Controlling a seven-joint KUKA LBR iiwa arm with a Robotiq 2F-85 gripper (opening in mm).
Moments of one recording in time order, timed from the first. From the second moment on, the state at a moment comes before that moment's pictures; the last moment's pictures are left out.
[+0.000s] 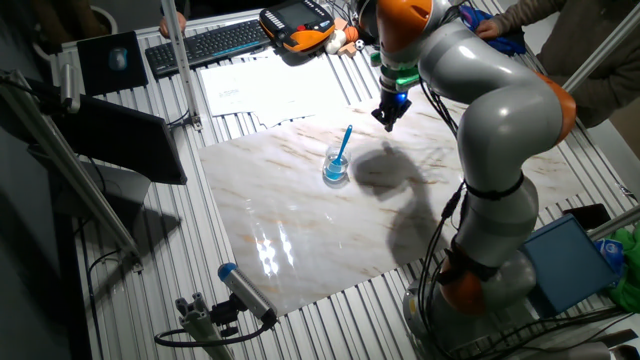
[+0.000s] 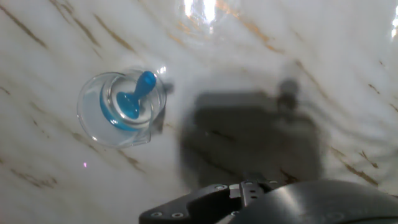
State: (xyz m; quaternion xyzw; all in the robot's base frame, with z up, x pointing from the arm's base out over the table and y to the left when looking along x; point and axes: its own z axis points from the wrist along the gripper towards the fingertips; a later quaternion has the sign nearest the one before) arm 0.515 0.001 0.236 0.07 -0.99 -0.01 0.08
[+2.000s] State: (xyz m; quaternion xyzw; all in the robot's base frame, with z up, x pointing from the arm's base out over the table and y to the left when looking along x) arm 0.580 0.086 0.225 -0.03 -1.00 -0.06 0.07
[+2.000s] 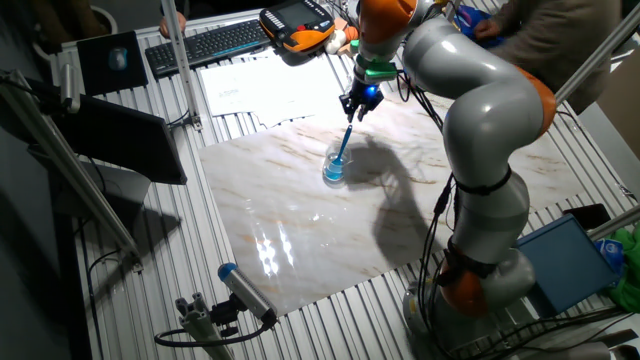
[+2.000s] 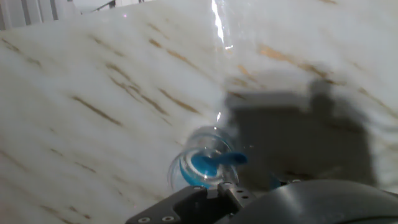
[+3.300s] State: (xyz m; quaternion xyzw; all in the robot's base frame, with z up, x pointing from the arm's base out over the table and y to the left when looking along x) arm 0.580 0.097 0.186 0.00 -1.00 -0.04 0.06
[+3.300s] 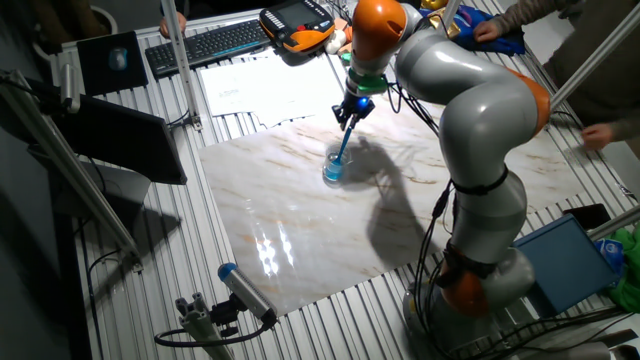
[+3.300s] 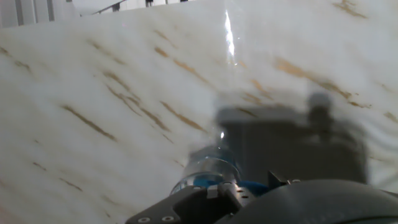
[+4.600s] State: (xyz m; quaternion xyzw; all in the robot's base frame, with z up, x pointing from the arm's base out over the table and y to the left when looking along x) arm 0.570 0.098 0.183 0.00 -1.00 -0.06 0.06
